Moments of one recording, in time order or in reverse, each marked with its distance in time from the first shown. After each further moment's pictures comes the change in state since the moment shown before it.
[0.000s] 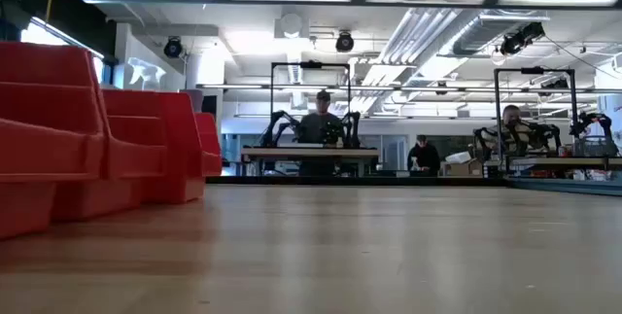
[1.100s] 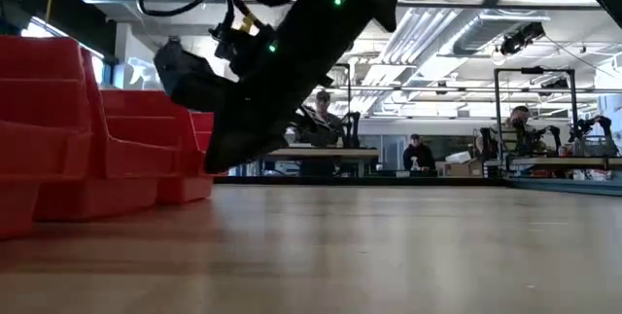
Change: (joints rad) left arm 0.176 0.010 0.080 0.025 -0.418 0.142; right arm -0.349 0.001 -0.343 0.338 -0.068 0.371
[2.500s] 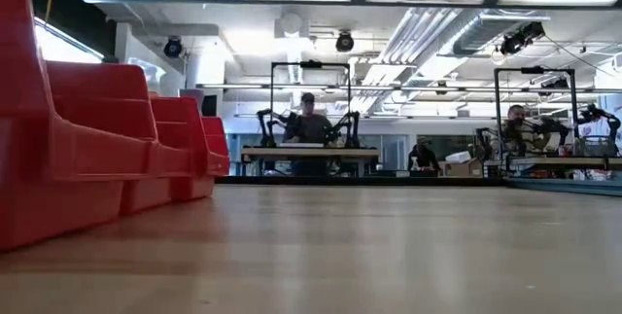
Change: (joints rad) left arm 0.141 -0.594 -0.454 0.547 -0.404 0.416; right arm 0.474 -0.443 0.000 -0.989 0.239 0.217
